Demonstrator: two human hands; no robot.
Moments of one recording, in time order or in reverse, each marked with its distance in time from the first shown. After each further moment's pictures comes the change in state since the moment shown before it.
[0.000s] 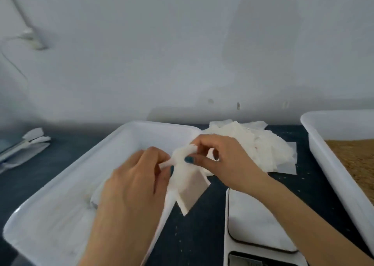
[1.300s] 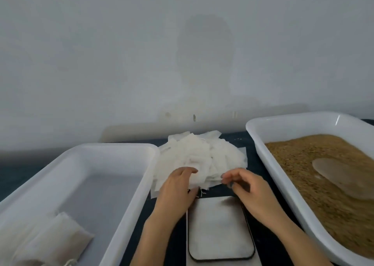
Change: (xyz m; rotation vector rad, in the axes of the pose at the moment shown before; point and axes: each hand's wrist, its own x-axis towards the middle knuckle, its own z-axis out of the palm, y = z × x) left_hand 0.058 0.014 0.204 -0.124 -0.459 0.230; right_hand -0.102 0.101 -0.056 -0.045 0.369 0.418
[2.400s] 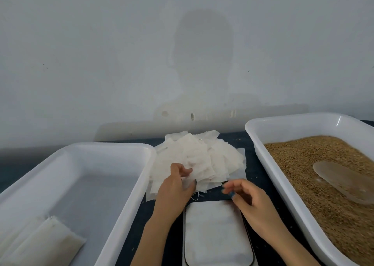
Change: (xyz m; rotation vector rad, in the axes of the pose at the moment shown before) left_hand 0.022 -0.022 0.039 -0.407 0.135 -0.113; right_hand -0.009 0.024 0.008 0.039 0.028 0.082
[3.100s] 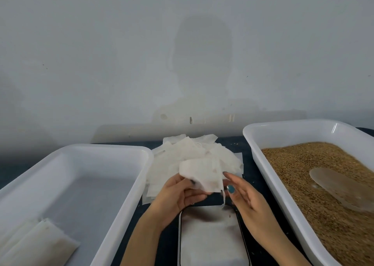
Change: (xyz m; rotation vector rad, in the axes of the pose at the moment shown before) left_hand -0.009 0.031 -0.020 -1.148 -0.422 -0.297; right_hand -0.002 -0.015 -0.002 0.198 -0.012 -0.023
